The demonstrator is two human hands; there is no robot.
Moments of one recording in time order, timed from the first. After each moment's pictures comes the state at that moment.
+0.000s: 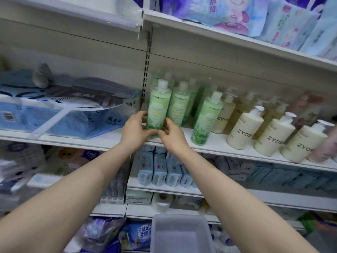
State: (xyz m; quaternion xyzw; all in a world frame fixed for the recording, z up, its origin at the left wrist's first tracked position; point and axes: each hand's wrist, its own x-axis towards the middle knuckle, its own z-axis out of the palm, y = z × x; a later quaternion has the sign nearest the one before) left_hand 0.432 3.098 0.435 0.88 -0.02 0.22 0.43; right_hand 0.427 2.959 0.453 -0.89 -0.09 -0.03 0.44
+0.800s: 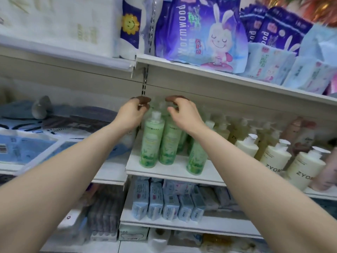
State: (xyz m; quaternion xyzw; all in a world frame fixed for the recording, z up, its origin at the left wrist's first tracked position) left_hand 0.480 3.113 0.563 0.87 -0.06 0.25 0.42; right_hand 0.479 2.931 0.595 -0.92 -0.21 -0.22 0.25
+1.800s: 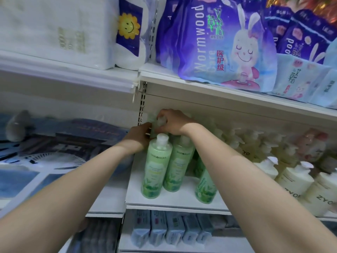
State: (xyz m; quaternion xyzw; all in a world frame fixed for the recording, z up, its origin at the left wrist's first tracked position) left_hand 0.556 3.117 0.537 0.91 -0.09 0.08 0.40; right_hand 0.565 2.974 0.621 -0.97 -0.20 0.00 0.12
